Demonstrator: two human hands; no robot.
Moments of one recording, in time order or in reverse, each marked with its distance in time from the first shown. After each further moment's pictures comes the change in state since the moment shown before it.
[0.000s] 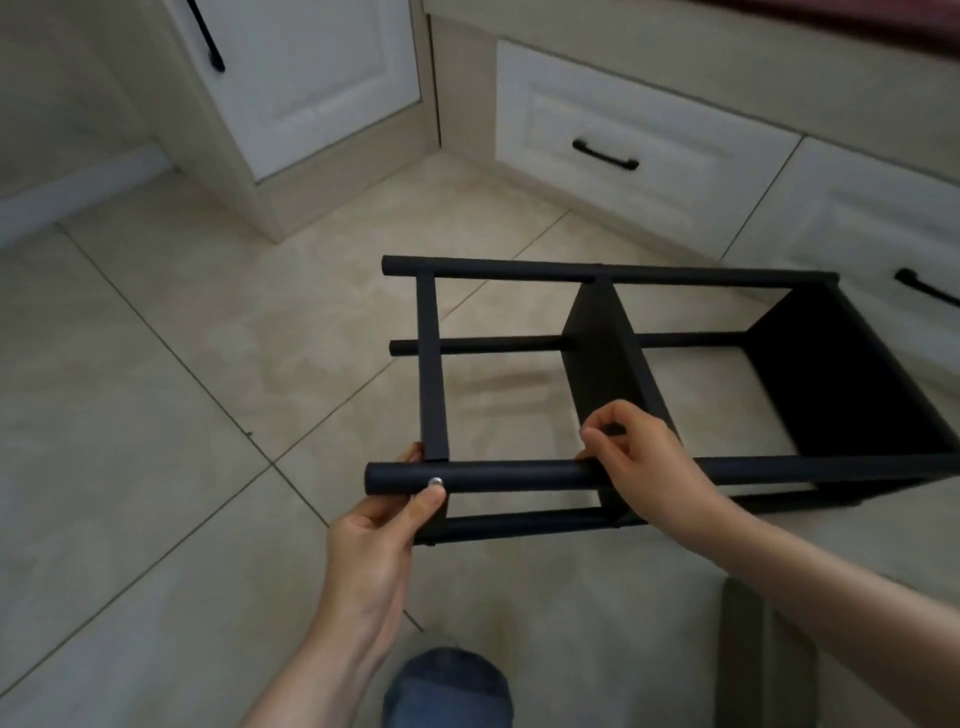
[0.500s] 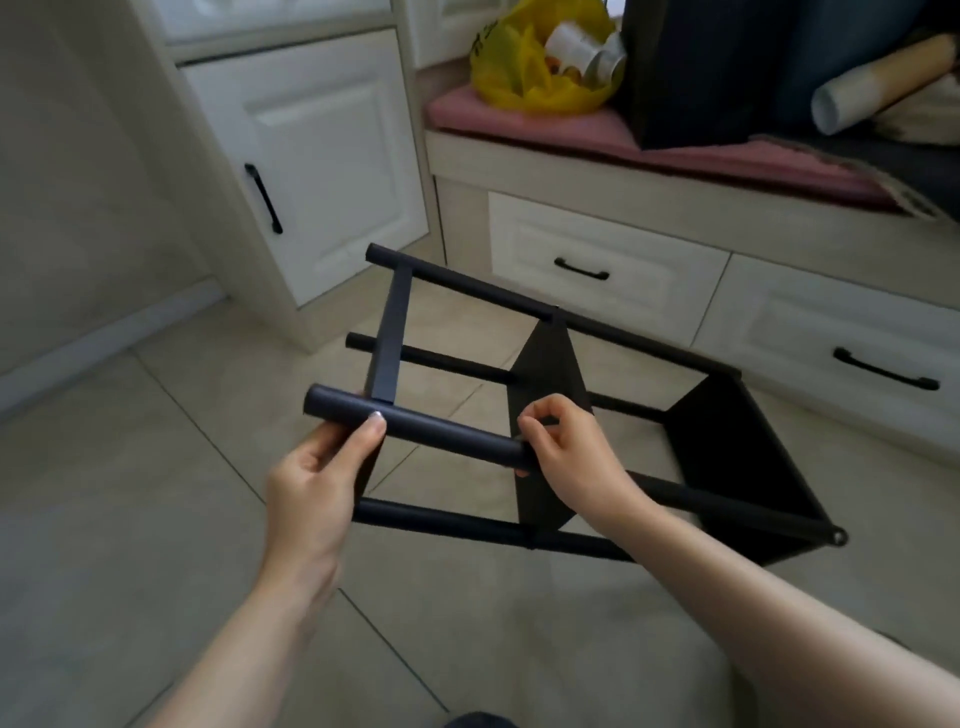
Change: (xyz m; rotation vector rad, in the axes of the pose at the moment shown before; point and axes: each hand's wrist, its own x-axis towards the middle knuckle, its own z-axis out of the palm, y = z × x) left_hand 0.001 0.148 0.024 0.319 0.001 0.432; right_hand -0.006 -0.106 -0.006 0.225 0.112 -0.219
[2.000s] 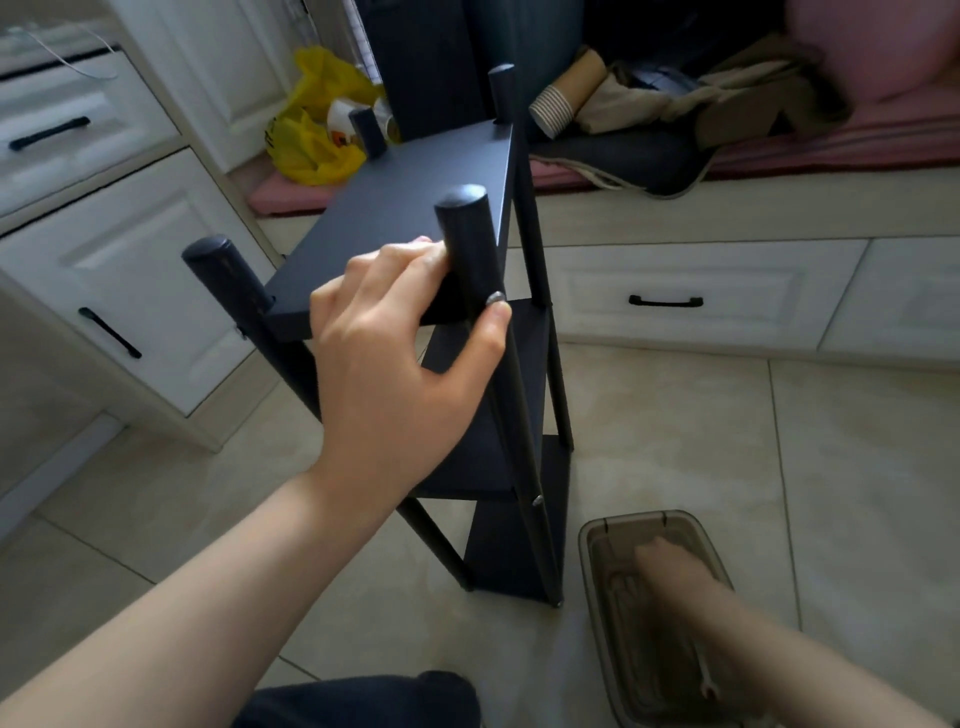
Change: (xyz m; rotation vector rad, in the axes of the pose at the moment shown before) left_hand -0.142 0.157 0.231 0.687 -0.367 1.069; right_hand -0.146 0.254 -0.150 -0.937 -0.265 0.471
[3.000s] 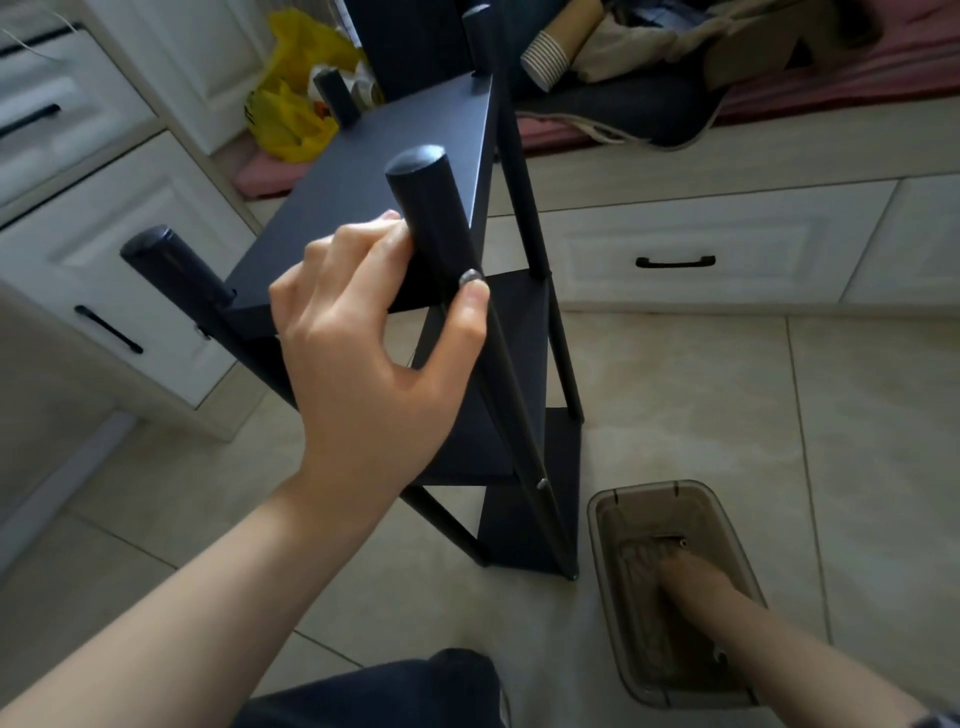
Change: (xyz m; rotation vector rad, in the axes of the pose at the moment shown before) left_hand -0.005 -0.004 0.006 -0.014 0.057 0.021; right_hand 0.011 0.008 0.060 0.078 -0.089 0.005
